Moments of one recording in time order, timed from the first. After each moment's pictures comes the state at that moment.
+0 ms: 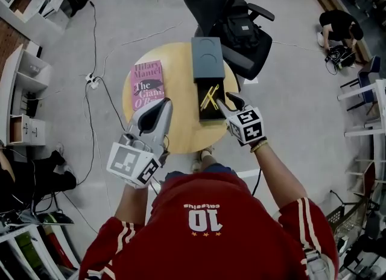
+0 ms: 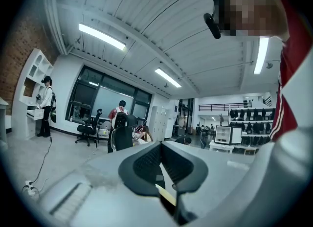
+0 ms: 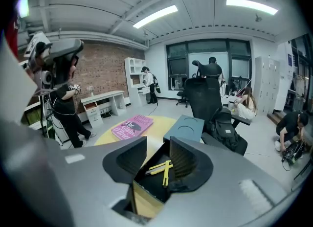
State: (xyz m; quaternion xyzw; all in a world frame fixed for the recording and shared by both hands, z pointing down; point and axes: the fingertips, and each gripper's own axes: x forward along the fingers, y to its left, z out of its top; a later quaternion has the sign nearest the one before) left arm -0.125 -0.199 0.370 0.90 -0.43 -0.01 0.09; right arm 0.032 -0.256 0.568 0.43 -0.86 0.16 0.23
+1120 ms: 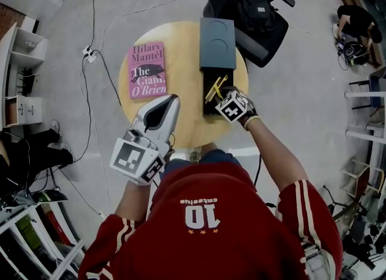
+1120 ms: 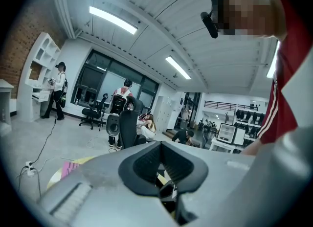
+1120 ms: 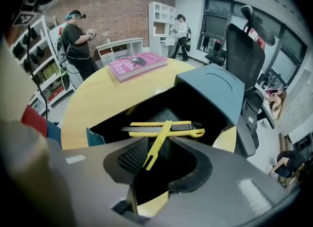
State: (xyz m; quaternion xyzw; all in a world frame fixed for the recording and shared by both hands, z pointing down) left arm -0.123 -0.247 0.438 0.88 -0.44 0.02 0.18; right arm 0.016 -0.284 0.771 0.26 -0.80 0.16 0.51
